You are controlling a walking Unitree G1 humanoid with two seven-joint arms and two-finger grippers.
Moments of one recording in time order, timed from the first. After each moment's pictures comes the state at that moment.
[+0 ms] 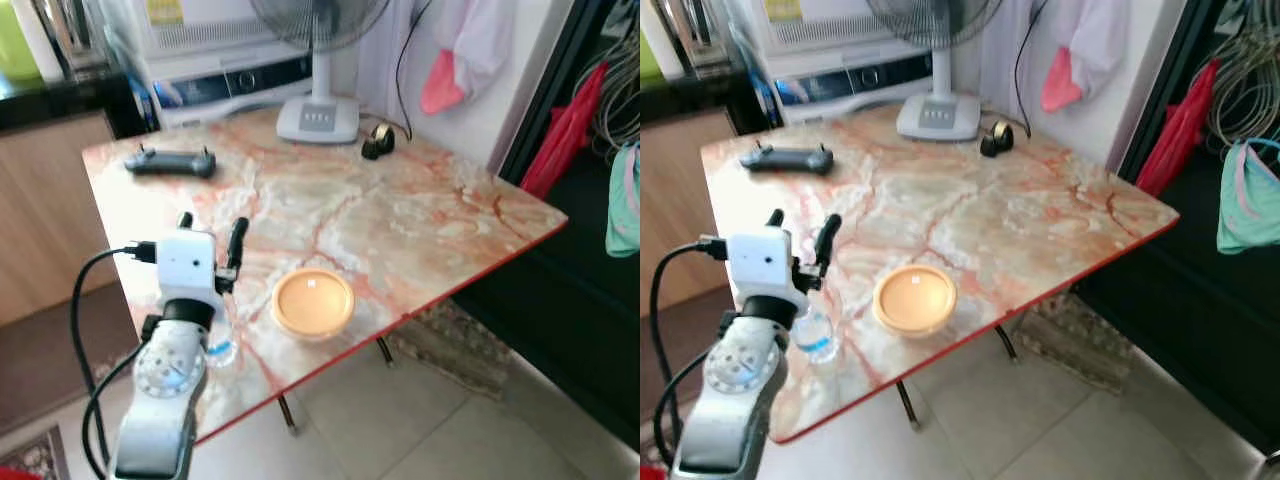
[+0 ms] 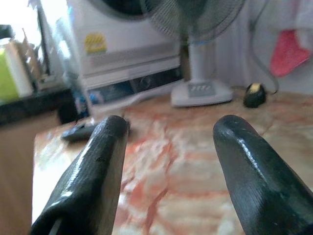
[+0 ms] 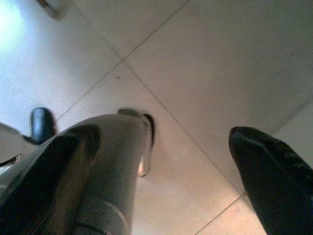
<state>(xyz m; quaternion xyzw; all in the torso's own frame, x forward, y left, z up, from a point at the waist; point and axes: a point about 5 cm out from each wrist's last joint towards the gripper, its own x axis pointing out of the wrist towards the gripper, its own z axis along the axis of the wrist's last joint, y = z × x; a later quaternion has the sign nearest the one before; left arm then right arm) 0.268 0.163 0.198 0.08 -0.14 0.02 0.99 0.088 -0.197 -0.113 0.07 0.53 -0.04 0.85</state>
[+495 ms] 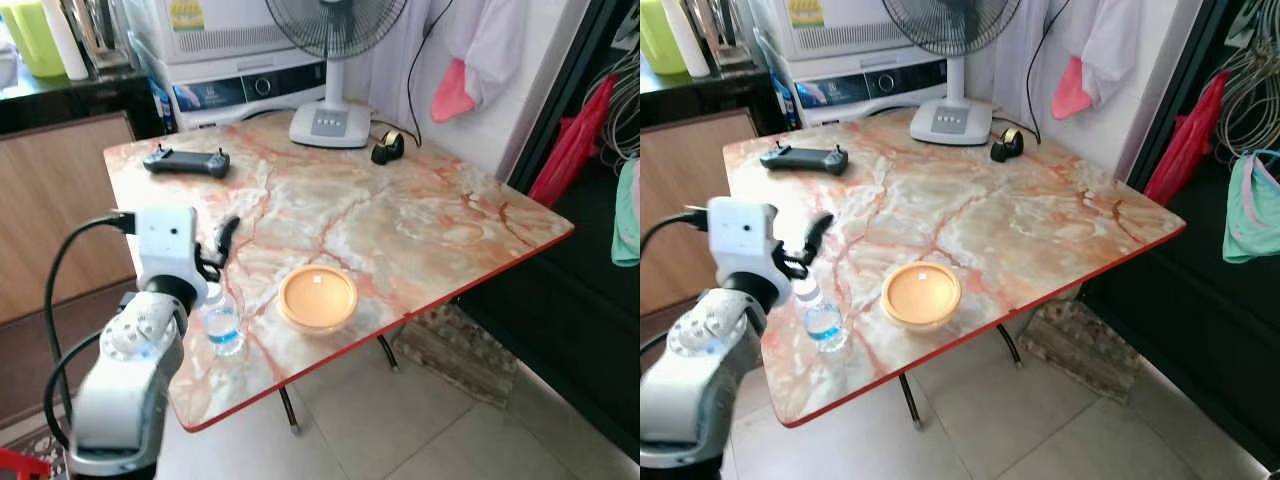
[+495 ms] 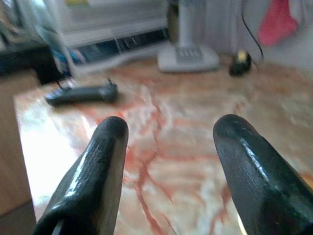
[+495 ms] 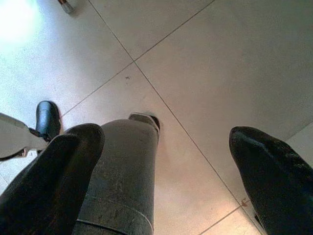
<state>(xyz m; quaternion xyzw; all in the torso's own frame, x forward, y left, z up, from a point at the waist) 0.275 0.172 0.219 0.06 -0.02 -0.05 1.00 0.093 -0.190 -0.113 0.07 0.53 -0.02 0.85</state>
